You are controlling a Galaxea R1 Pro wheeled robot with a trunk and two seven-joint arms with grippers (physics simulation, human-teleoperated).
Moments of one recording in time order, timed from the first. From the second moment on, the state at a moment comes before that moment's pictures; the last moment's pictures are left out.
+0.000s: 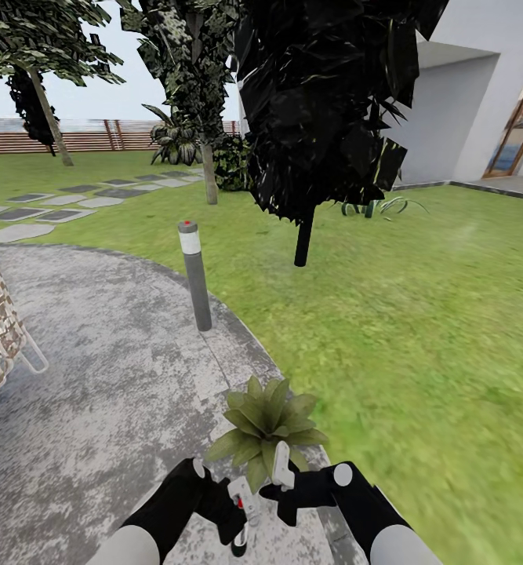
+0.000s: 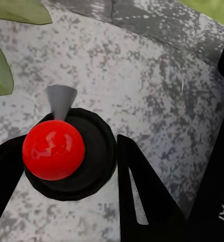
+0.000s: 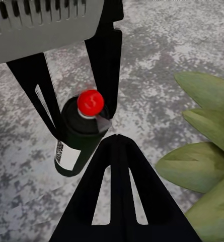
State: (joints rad) left arm -0.55 -0.17 -0.04 -0.57 -0.93 0.24 -0.93; right arm -0.55 0.16 -0.13 -0.54 0.89 -0.33 0.96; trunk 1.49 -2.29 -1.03
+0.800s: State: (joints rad) left arm -0.55 -0.17 -0.04 -0.57 -0.81 0.18 -0.95; right arm -0.55 0.16 -0.13 -0.55 0.89 -0.33 0.96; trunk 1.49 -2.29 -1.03
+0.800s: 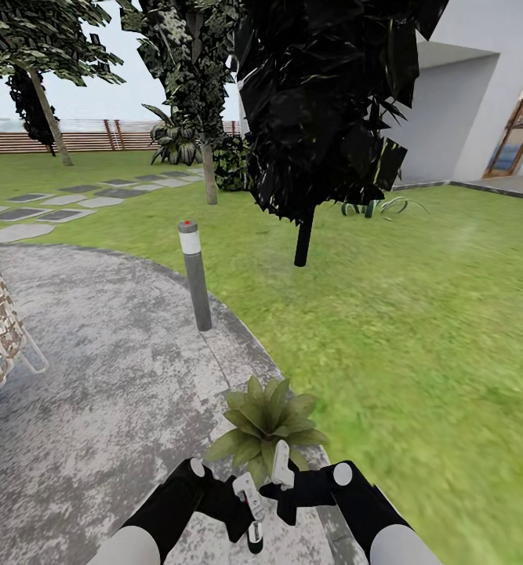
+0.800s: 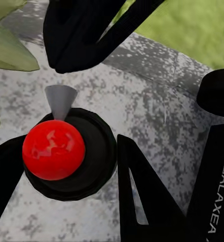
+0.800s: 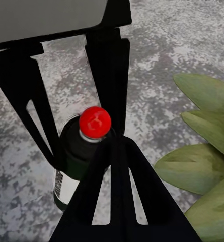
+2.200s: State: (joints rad) left arm -0.53 0.03 -0.04 -0.55 -0.80 0.15 -0.96; right arm -0.55 0.16 -0.13 -0.54 0.89 -0.33 0.96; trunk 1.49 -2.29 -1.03
